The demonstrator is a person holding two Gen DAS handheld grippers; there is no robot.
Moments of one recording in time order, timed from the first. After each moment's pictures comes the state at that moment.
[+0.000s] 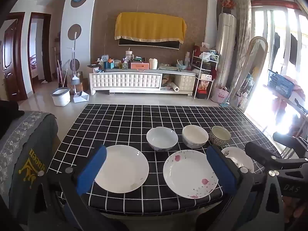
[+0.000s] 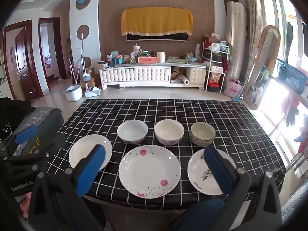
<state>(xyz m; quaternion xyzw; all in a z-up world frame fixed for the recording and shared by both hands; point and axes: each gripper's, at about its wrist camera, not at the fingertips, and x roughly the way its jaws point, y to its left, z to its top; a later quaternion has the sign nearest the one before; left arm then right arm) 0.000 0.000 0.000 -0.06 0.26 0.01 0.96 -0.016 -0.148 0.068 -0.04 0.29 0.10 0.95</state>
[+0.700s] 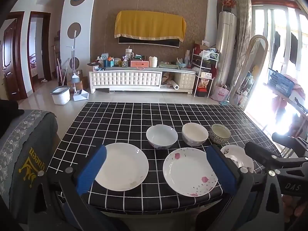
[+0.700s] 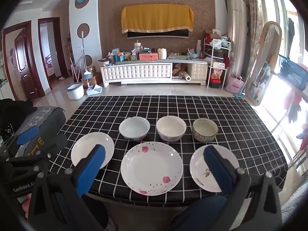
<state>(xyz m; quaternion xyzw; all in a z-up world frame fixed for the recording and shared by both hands) -0.002 0.001 -0.002 -0.05 0.27 0.01 0.96 -0.012 -0.149 0.065 -0.03 0.31 0.10 0.95</state>
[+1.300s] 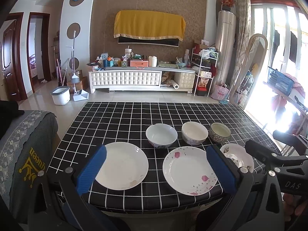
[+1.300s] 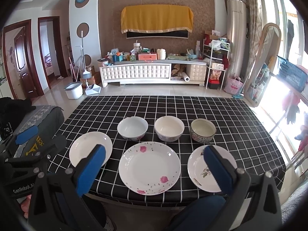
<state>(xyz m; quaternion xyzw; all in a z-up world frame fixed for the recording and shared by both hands) -0.003 0.000 -0.005 -0.05 0.27 0.01 0.96 -0.015 -0.148 0.069 -0.04 0.31 0.10 0.95</state>
